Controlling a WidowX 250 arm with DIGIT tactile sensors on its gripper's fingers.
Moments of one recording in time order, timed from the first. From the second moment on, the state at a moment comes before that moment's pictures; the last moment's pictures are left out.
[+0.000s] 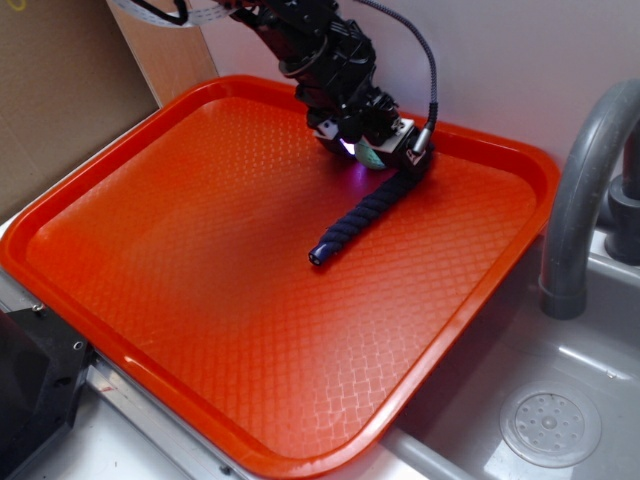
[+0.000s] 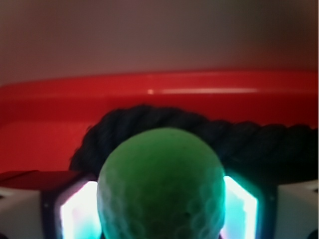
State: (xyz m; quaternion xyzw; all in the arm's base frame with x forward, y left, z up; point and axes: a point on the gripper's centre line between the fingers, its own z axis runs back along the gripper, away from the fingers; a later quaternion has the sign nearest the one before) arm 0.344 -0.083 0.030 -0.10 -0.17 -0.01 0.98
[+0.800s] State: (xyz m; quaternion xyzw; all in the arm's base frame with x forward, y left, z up) arm 0.270 -0.030 0.138 -0.07 -0.14 0.00 0.99
